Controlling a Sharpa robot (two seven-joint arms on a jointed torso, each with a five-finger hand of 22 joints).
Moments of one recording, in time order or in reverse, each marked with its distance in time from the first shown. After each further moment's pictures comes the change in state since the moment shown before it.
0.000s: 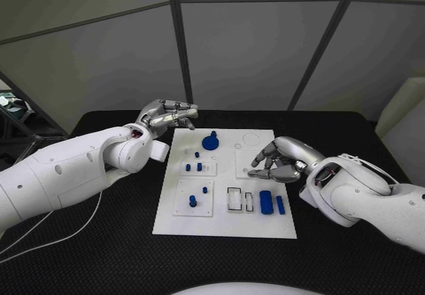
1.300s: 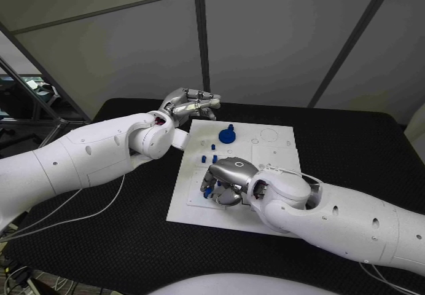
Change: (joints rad) left arm 0.000 0.027 0.013 -0.009 0.000 -0.001 0.002; left_hand 0.000 0.000 0.000 0.000 0.000 0.000 0.000 0.000 0.000 0.000 0.000 0.000 0.000 0.000 0.000 0.000 0.000 0.000 0.000 0.000 0.000 0.001; right arm -0.024 0.459 -0.073 -0.197 -0.308 0.225 0.057; right_hand 0.175 0.058 0.306 -0.200 -0.005 -0.015 0.062 -0.054 -0.032 -0.211 0.078 -0.355 -0.212 -0.009 0.054 -0.109 -0.137 0.001 0.000 0.043 -0.046 -0.001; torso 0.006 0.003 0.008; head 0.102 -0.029
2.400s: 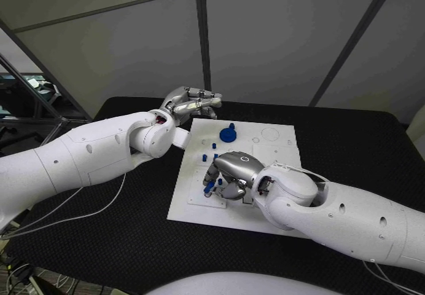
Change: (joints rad) left arm 0.000 -0.001 0.000 0.004 0.000 -0.001 0.000; left_hand 0.000 0.000 0.004 -0.004 0.000 0.000 0.000 0.000 0.000 0.000 0.000 0.000 0.000 0.000 0.000 0.004 0.001 0.000 0.000 0.000 0.008 0.002; right arm -0.002 -0.022 0.016 0.009 0.015 -0.051 0.015; right_hand 0.026 0.025 0.004 -0.004 0.003 0.031 -0.019 0.021 -0.001 0.044 -0.015 0.042 0.002 0.007 -0.012 0.006 0.015 0.000 -0.002 -0.002 0.010 0.000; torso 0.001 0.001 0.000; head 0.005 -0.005
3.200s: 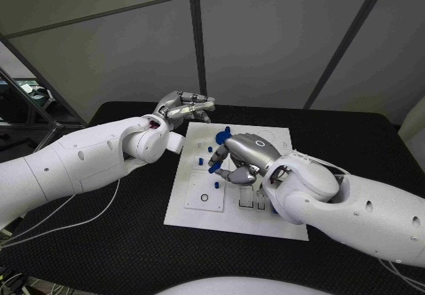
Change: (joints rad) left arm -0.001 -0.007 0.000 0.003 0.000 -0.006 0.000; left_hand 0.000 0.000 0.000 0.000 0.000 0.004 -0.004 0.000 0.001 0.004 -0.004 0.000 0.000 0.000 0.000 0.000 0.000 0.000 0.000 0.000 0.000 0.001; right arm 0.017 -0.096 0.069 0.118 -0.037 -0.105 -0.056; right_hand -0.007 -0.006 -0.001 0.004 0.001 0.013 -0.005 0.014 -0.008 0.000 0.000 0.016 0.002 0.000 0.000 0.000 0.004 0.000 0.000 0.000 0.000 0.000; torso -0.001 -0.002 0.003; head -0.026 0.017
